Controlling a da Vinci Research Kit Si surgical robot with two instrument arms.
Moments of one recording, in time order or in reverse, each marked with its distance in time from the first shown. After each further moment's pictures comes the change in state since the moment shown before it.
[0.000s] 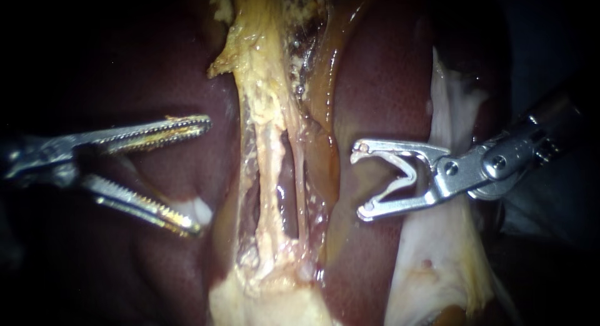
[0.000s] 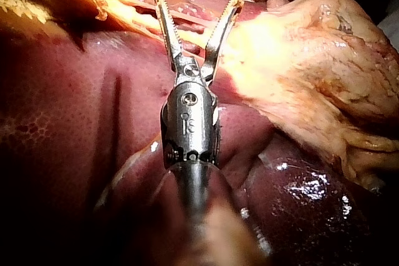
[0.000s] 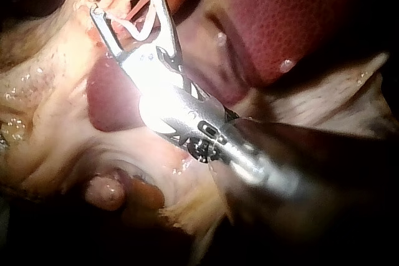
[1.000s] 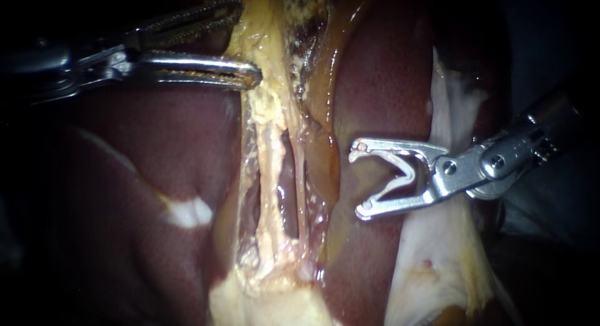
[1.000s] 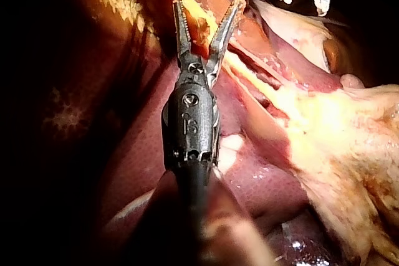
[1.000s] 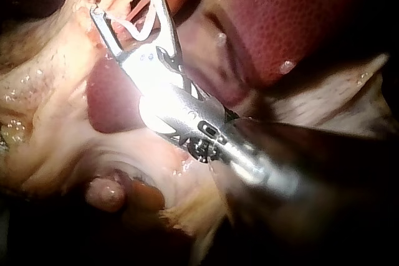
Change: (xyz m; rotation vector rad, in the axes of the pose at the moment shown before) right arm 0.000 0.000 0.000 -0.002 0.000 0.001; left arm -0.001 0.012 0.004 -0.283 0.004 -0.177
